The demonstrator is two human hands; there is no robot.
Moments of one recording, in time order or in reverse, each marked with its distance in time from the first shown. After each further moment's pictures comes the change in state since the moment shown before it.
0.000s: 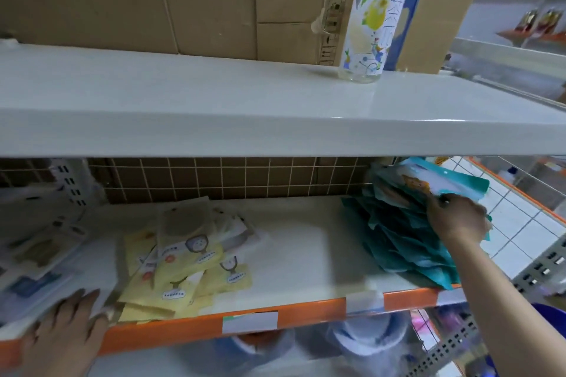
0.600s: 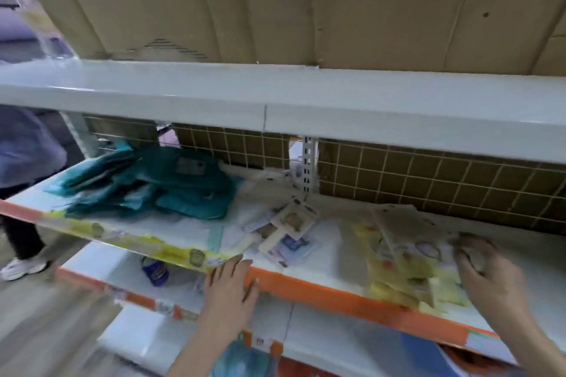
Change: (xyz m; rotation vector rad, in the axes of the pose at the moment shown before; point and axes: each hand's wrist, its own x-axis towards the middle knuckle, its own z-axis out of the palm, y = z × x) left_hand -0.062 -0.136 -0.197 -0.349 -0.074 -0.283; right_hand -0.330 -0.211 0.017 0.569 -0.291 -0.644
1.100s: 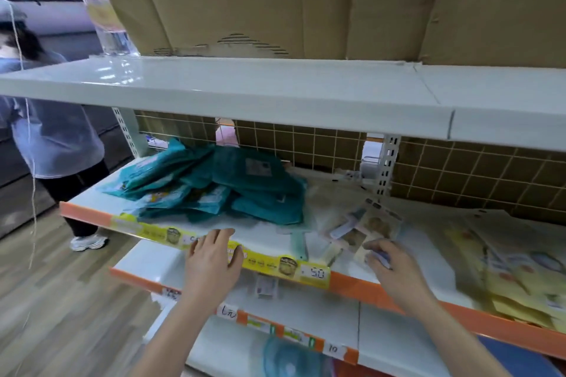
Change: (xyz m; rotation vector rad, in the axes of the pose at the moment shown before) left_hand 0.056 -0.202 -0.098 0.046 0.128 -0.111; right_hand -0.071 -0.211 0.198 0.299 -0.441 -0.046
